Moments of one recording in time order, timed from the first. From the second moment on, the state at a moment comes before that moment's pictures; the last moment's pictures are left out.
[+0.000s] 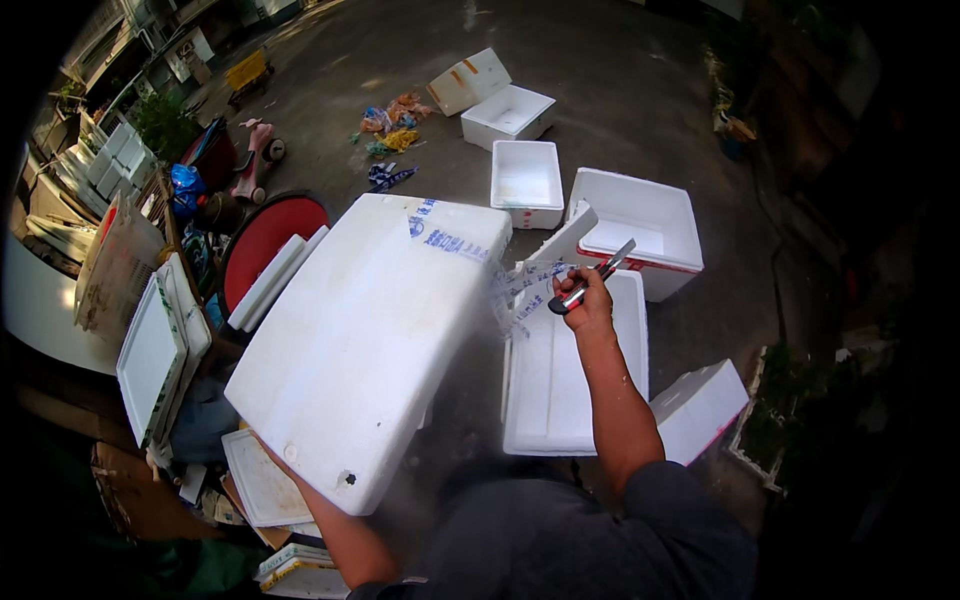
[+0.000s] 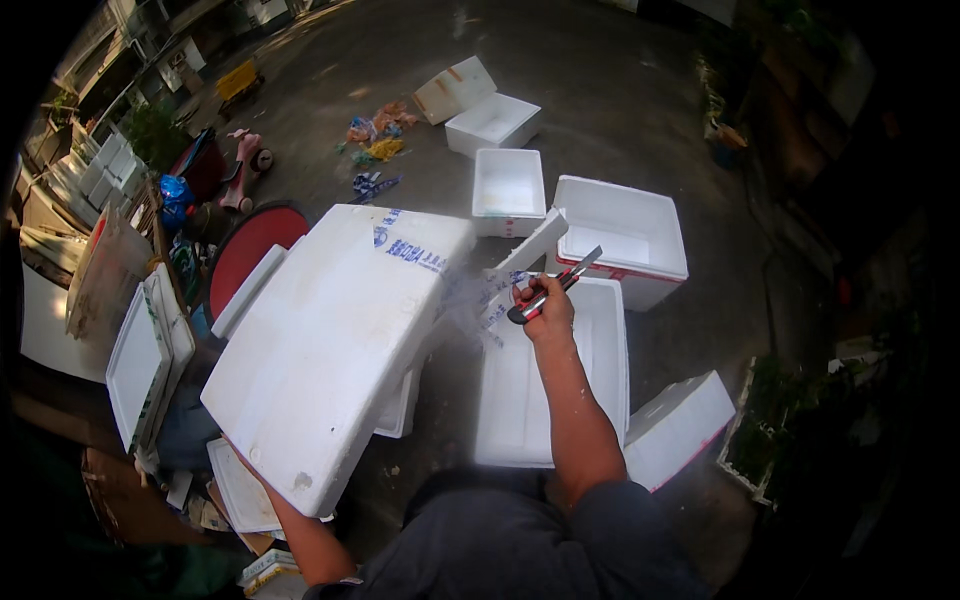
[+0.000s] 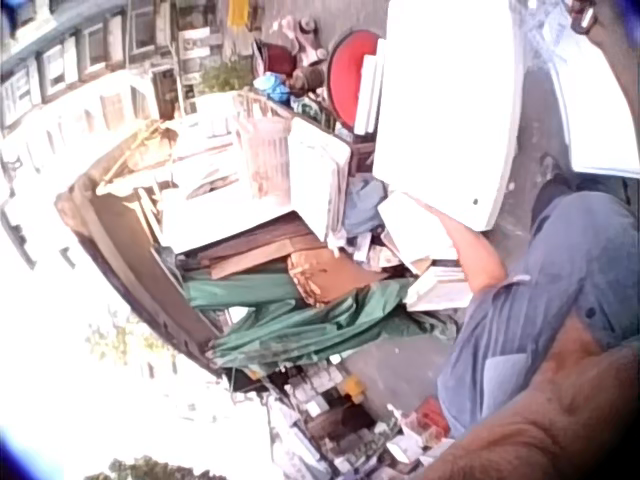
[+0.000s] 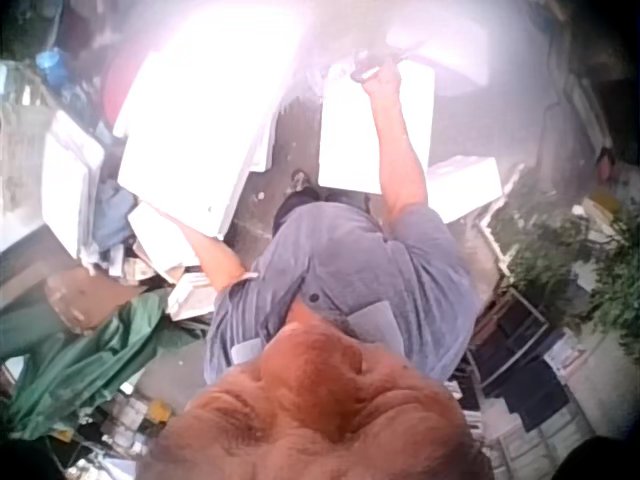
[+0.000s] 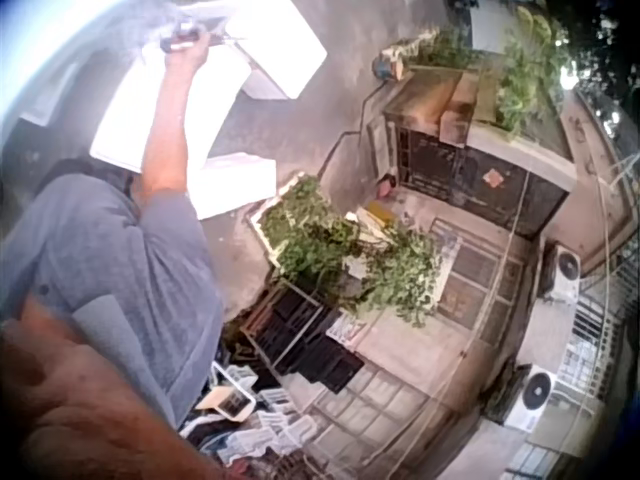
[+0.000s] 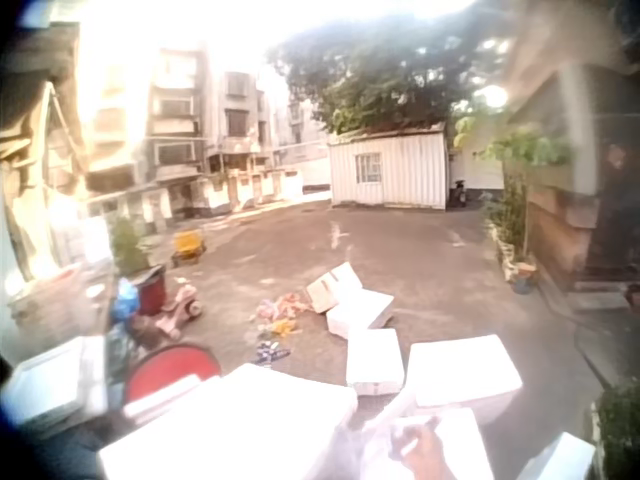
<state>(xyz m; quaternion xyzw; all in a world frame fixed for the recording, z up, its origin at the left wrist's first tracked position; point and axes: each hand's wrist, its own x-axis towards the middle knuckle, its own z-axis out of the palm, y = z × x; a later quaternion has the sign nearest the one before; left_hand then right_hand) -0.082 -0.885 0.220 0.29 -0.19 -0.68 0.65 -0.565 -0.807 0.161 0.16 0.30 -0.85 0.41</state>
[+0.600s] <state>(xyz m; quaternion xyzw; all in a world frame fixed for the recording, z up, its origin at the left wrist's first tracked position) -0.033 -0.872 0.192 0.33 -0.17 -0.63 0.68 -0.467 -0.824 0.159 -0.17 0.58 -0.62 0.51</state>
